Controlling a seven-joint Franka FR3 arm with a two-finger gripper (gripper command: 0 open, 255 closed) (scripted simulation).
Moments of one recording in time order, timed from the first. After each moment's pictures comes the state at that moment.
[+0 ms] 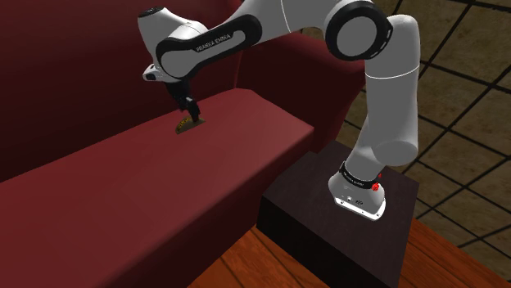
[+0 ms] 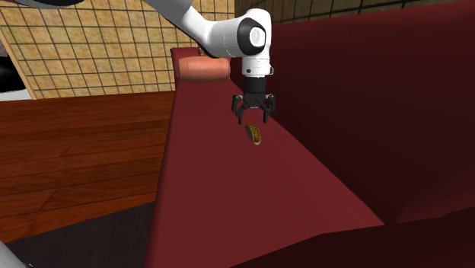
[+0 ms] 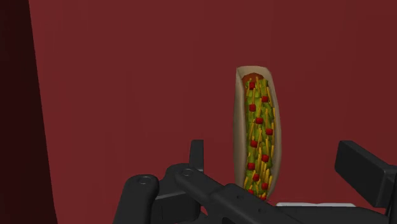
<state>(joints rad) 0.35 0.47 0.11 -1.55 -0.13 1.91 -0.91</state>
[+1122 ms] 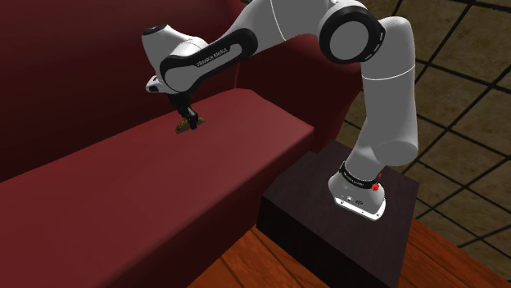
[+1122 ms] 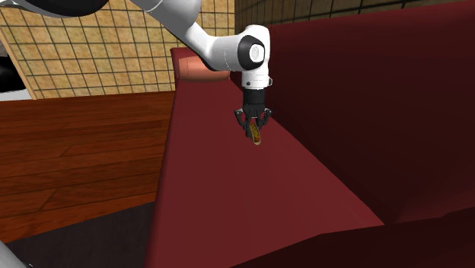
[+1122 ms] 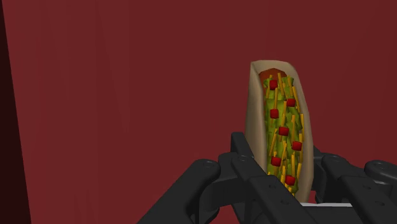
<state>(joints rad) 0.36 0.51 0.11 -1.59 -0.14 1.98 -0.90</state>
